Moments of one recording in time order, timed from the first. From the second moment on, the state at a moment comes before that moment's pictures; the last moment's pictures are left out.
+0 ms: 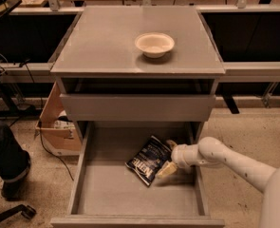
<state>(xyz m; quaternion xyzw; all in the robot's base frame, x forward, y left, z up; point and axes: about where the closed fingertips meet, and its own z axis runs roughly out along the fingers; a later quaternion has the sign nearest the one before) 0.636 -0.117 0.392 -0.51 0.75 0.22 0.36</state>
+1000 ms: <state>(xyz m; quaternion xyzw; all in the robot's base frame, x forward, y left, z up) 0.680 -0.103 0.373 -0.49 0.75 0.23 0.38</state>
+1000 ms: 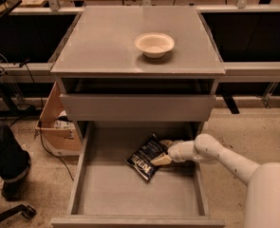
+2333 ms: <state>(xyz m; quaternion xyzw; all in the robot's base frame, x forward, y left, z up) 0.583 -0.100 0.457 -0.48 0.75 0.28 0.37</state>
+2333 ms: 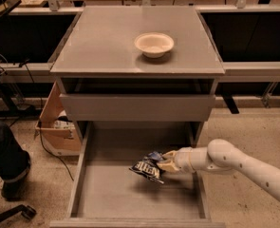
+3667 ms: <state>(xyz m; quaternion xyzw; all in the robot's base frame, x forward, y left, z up) 0.576 -0.133 0.640 -0.53 0.66 0.28 0.45</state>
